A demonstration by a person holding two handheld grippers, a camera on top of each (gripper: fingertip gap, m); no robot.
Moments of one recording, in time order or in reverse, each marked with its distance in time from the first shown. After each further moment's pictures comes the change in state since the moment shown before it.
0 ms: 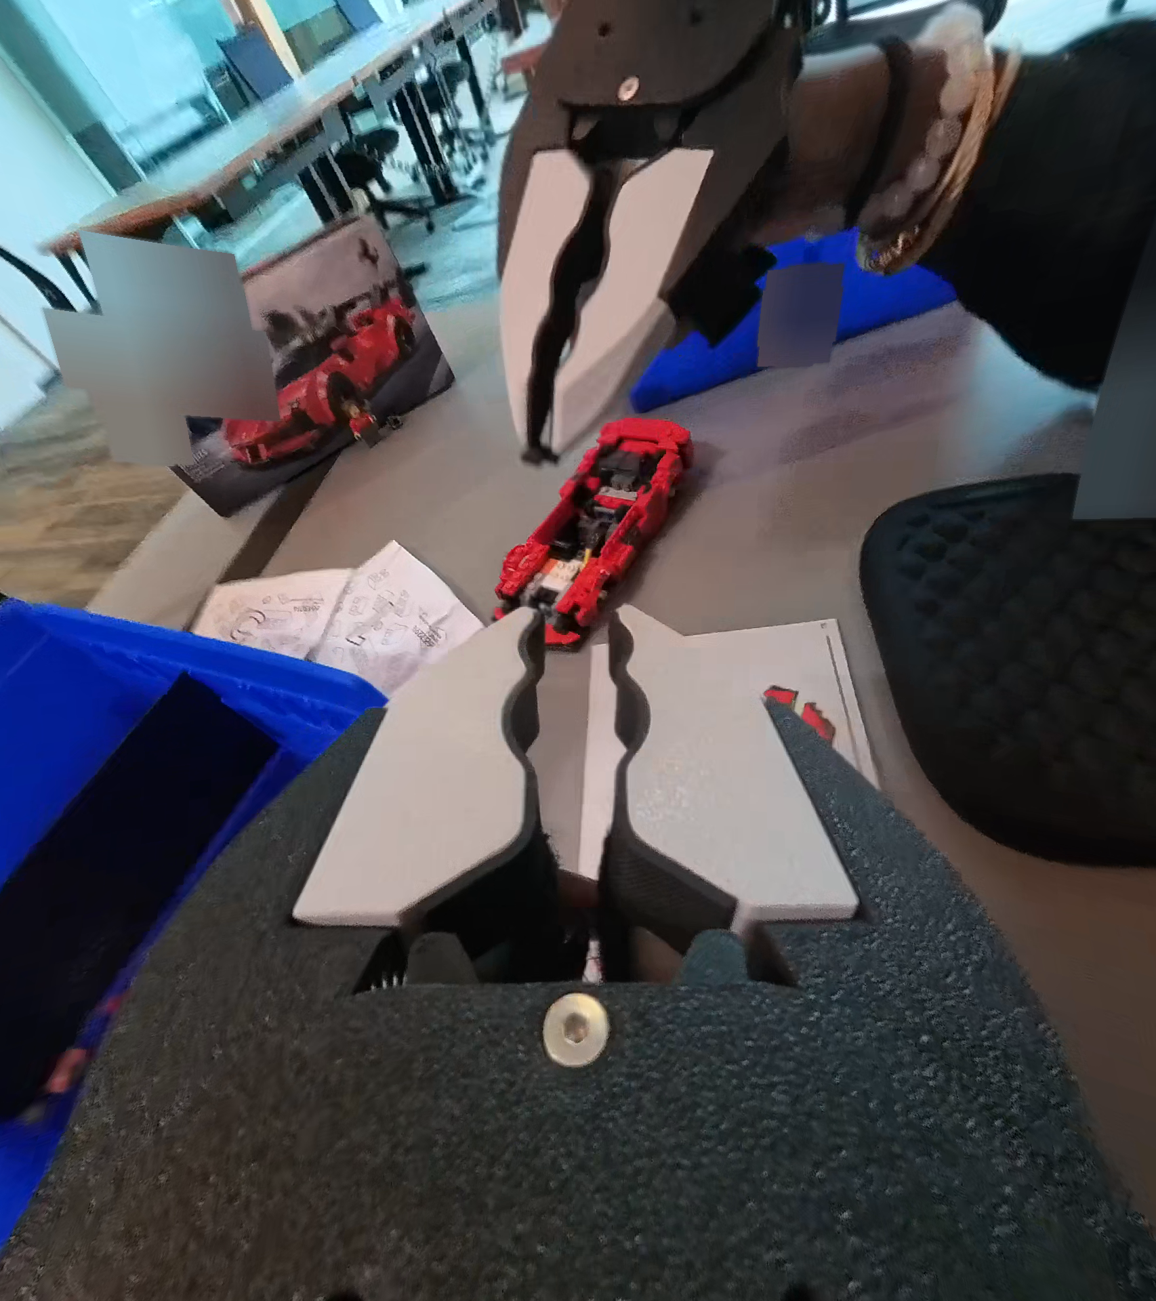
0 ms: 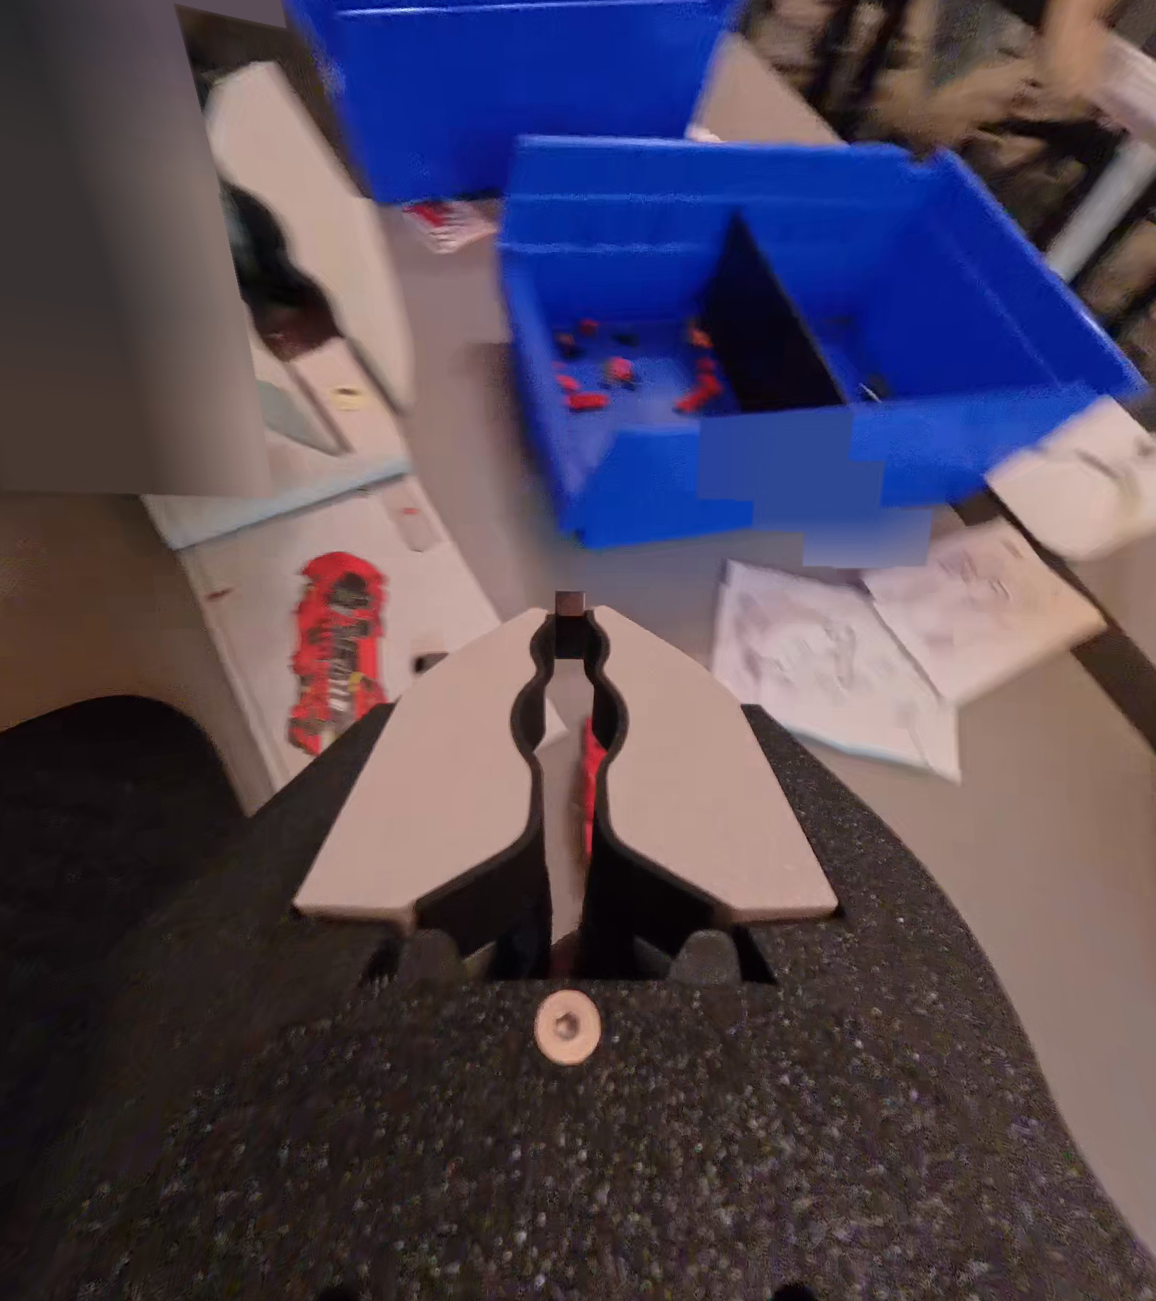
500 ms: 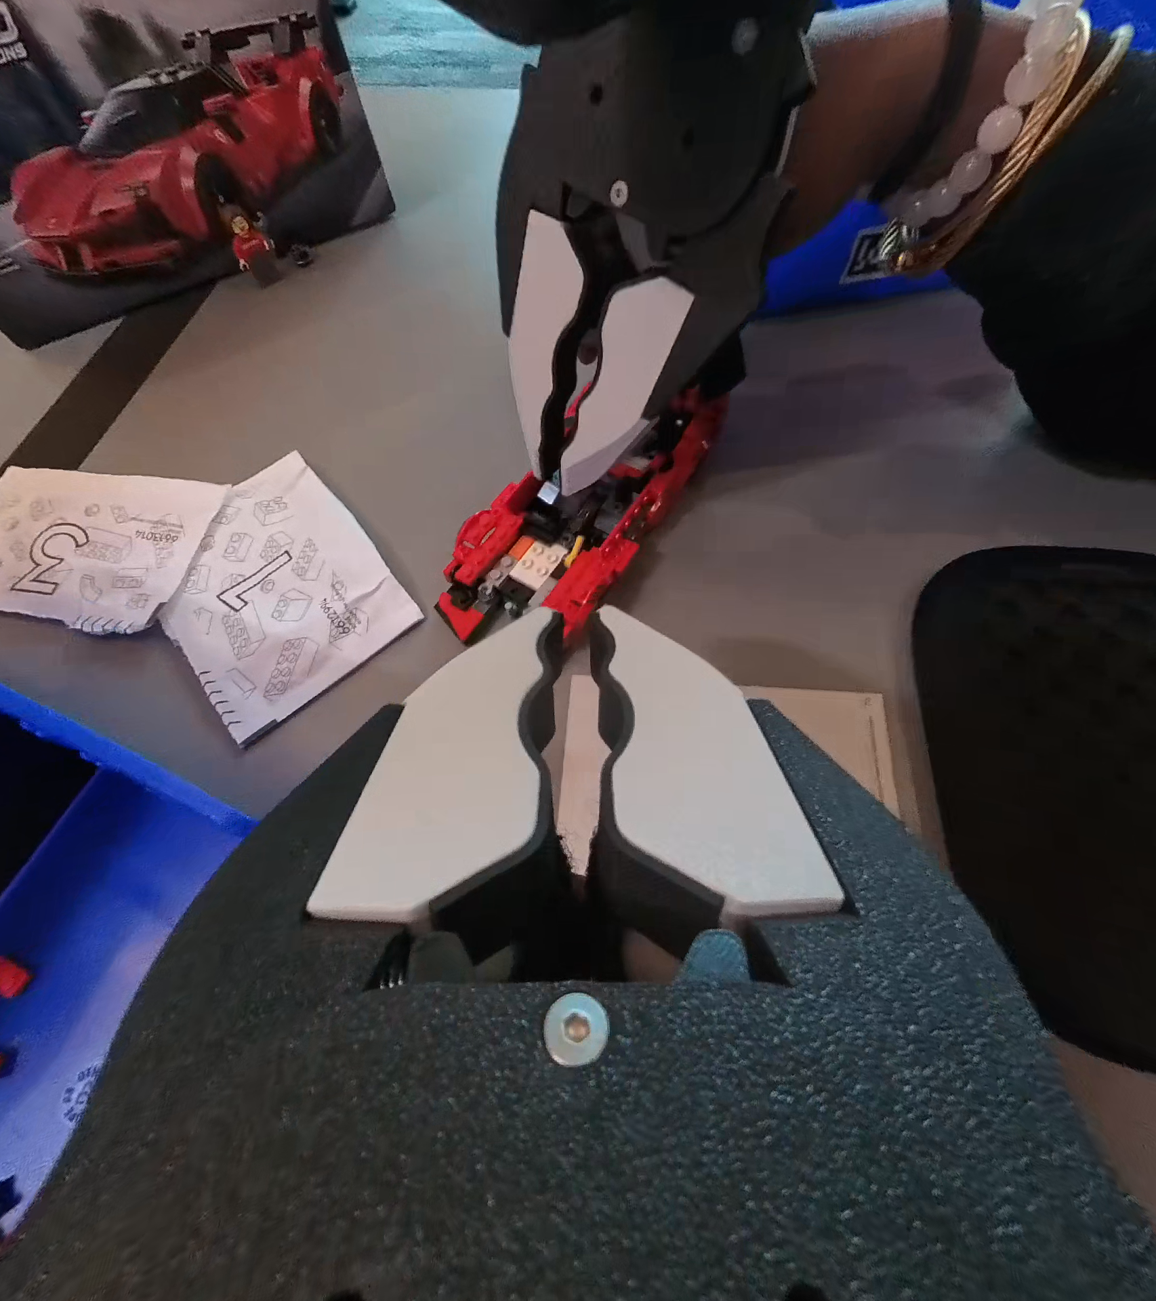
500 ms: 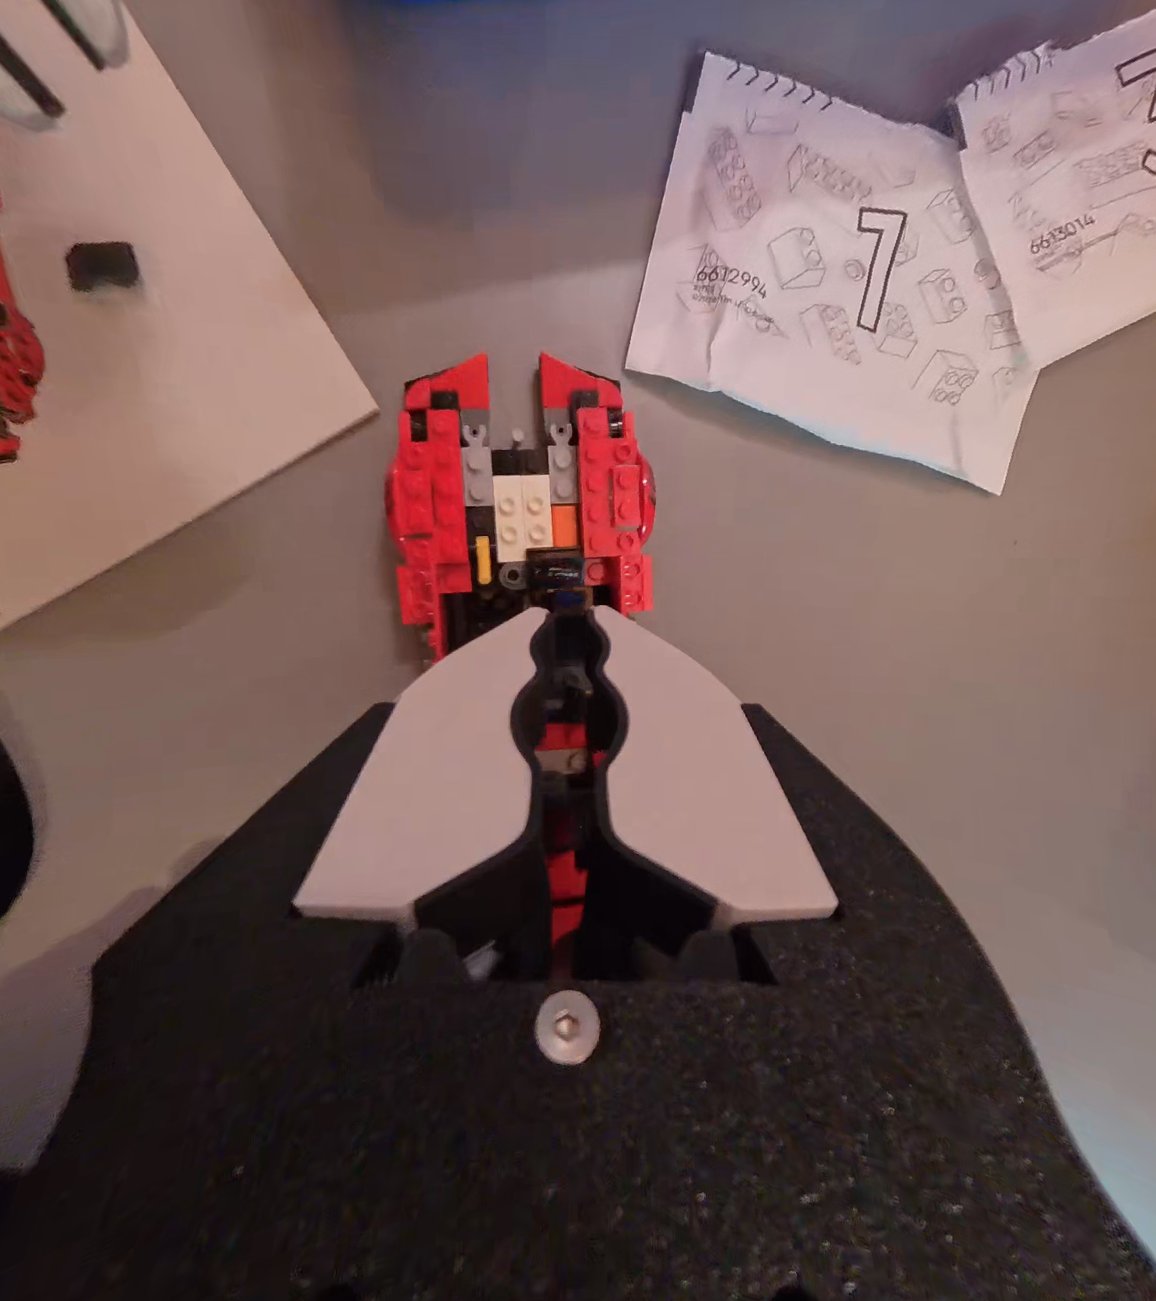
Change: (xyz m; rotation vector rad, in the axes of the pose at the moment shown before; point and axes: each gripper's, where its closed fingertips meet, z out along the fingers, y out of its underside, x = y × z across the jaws) left arm -0.008 0.021 0.081 -0.196 0.073 -0.201; right arm 0.053 0.125 0.015 -0.520 -0.005 -0.013
